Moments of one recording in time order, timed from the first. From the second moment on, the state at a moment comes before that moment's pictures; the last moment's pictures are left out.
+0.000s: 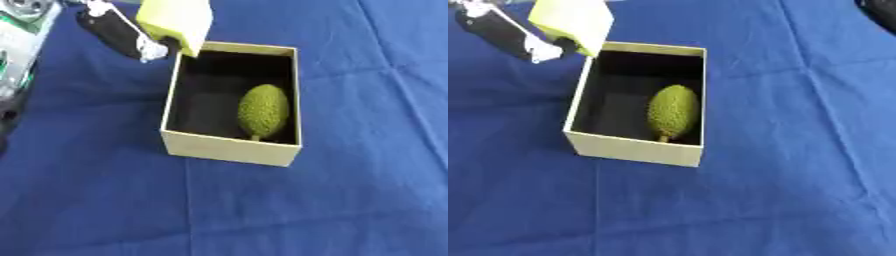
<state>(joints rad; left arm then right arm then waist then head) -1.12 0.43 -0.35 -1.75 -0.67 -0.05 -0.80 -0.55 -0.79 -0.01 -1.98 0.45 -0.10 -0.44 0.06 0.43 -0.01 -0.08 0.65</state>
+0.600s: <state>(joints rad) -1.06 0.32 -0.45 -1.71 -0.79 -0.05 -0.83 -0.55 -0.78 -0.01 -1.98 0.45 -0.10 -0.44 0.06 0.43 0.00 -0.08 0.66</state>
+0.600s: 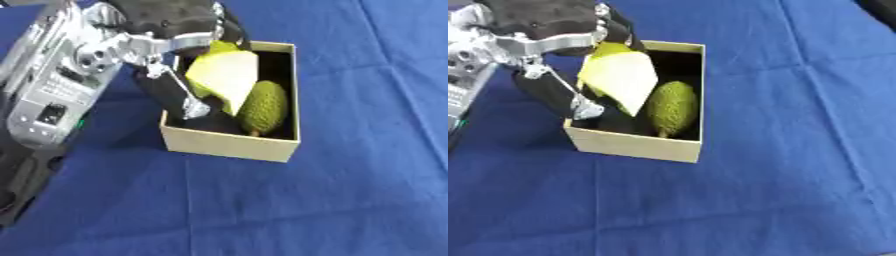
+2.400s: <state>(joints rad) -1.03 0.24 -0.41 -1.61 -1.01 -0.11 -0.68 -0.53 -0.77 -0.02 -1.98 0.44 -0.11 -0.44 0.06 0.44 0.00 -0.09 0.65</state>
